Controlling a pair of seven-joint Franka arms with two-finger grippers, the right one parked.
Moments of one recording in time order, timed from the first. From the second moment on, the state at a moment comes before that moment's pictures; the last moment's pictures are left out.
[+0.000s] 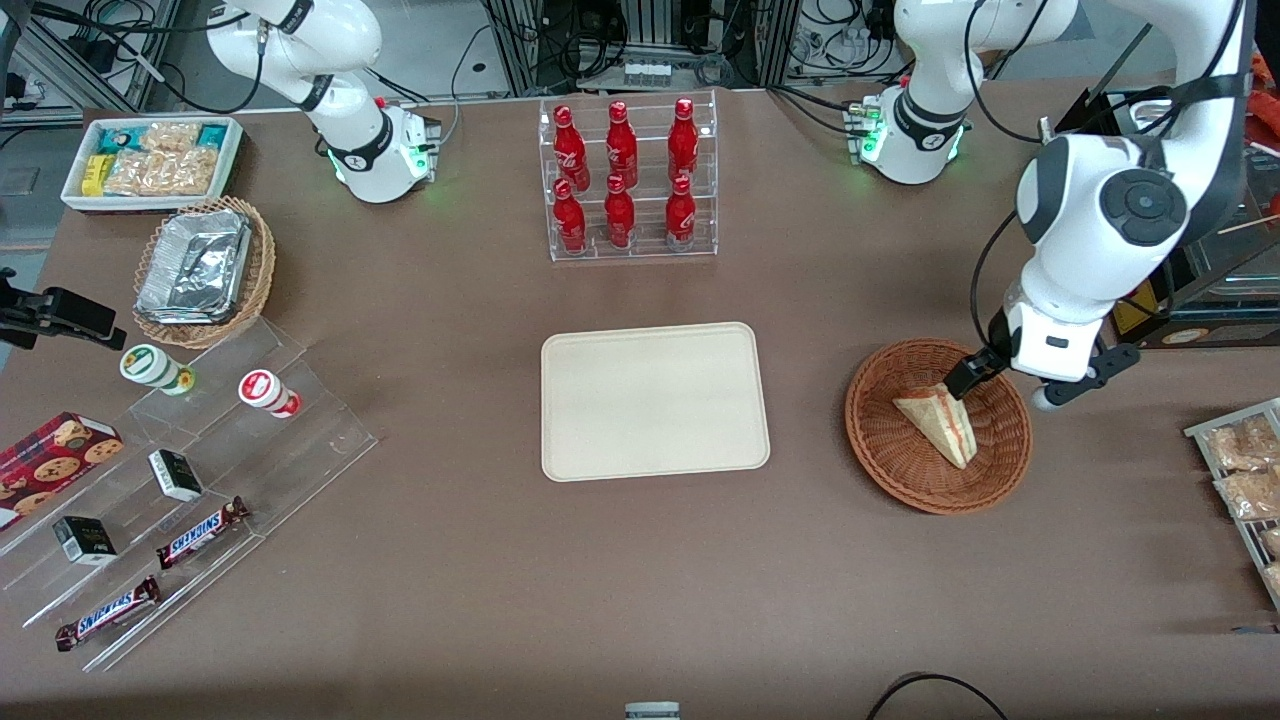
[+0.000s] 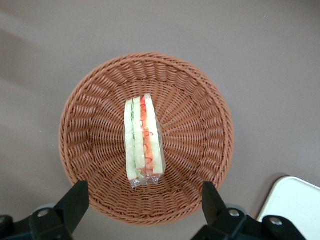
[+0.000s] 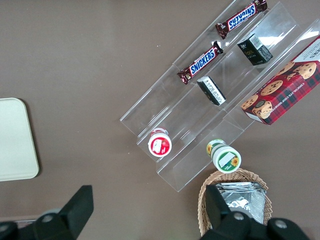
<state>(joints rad) -0.06 0.02 -0.09 -2.20 0.06 2.31 -0.67</state>
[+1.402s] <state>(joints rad) -0.05 0.23 -0.07 -2.32 0.06 2.67 -0.72</state>
